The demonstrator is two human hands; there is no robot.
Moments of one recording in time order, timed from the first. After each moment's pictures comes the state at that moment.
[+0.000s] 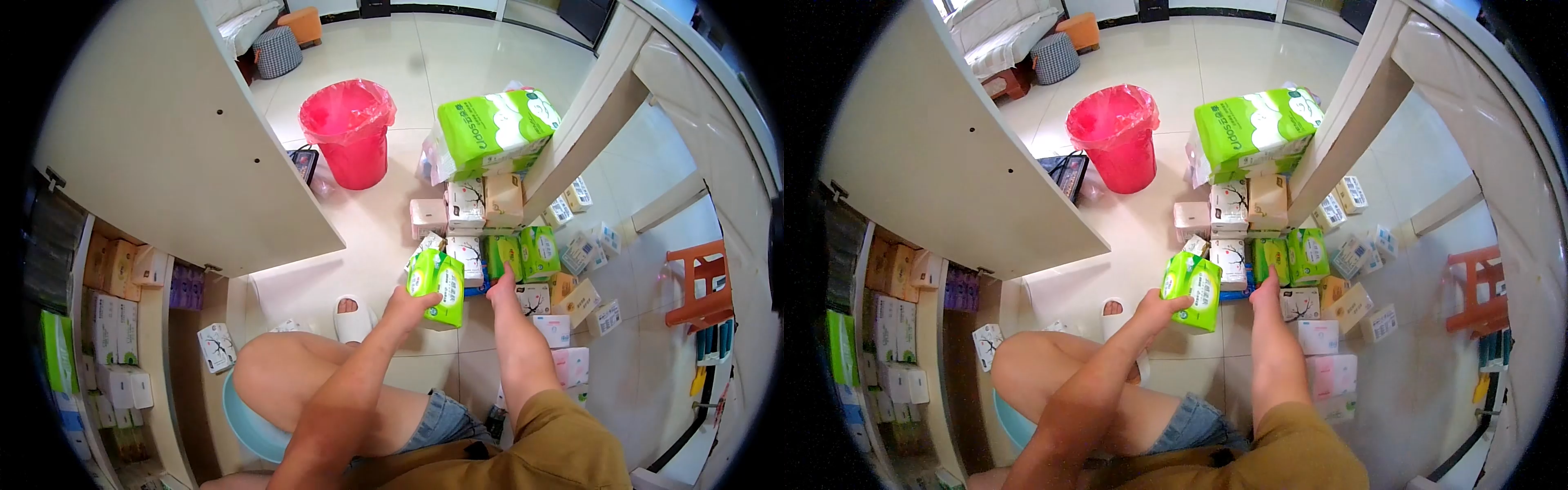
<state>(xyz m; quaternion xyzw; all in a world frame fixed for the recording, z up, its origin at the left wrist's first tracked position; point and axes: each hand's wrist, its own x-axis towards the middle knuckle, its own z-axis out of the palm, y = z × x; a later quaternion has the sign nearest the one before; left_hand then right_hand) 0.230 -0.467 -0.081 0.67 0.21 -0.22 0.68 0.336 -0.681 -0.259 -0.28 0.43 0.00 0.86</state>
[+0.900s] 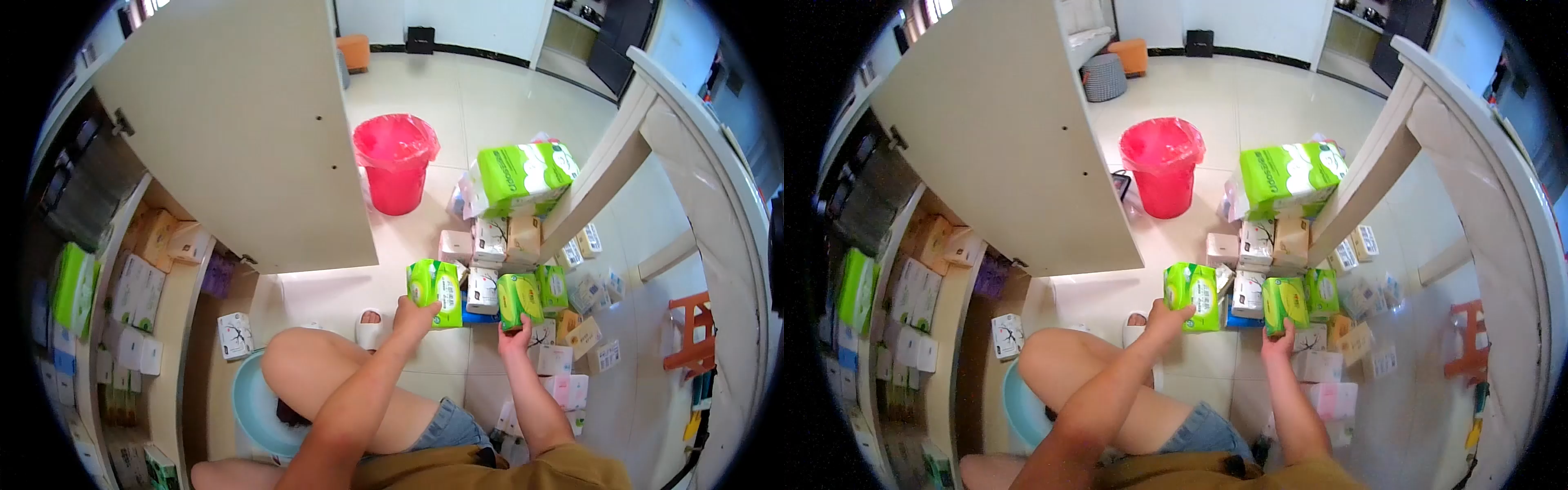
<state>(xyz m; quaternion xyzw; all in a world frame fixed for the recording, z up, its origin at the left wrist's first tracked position) 0.218 -0.442 -0.083 0.74 0.30 -0.05 0.59 0.262 -0.669 -0.197 -0.28 0.37 -0.03 0.88</state>
